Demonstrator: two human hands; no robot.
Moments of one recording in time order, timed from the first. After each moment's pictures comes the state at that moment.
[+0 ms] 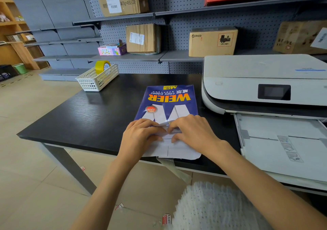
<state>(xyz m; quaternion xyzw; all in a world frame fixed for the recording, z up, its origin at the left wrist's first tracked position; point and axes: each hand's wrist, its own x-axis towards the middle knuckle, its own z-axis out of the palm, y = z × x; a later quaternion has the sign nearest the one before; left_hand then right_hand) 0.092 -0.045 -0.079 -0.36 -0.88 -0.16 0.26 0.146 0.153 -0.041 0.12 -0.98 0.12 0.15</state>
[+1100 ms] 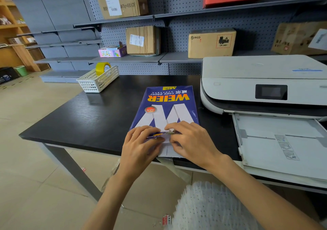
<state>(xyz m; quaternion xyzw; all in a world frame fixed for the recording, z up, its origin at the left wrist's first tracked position) 0.120 -0.052 -0.106 -0.37 -0.85 -0.16 0.34 0.172 0.152 -0.070 0.23 -0.93 0.05 0.29</state>
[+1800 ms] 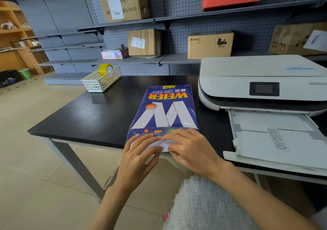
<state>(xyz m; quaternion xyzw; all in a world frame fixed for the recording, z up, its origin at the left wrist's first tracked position) 0.167 -0.065 -0.120 -0.40 -0.81 -0.20 0.38 0.212 0.146 -0.081 0.30 -0.90 0.02 0.32</state>
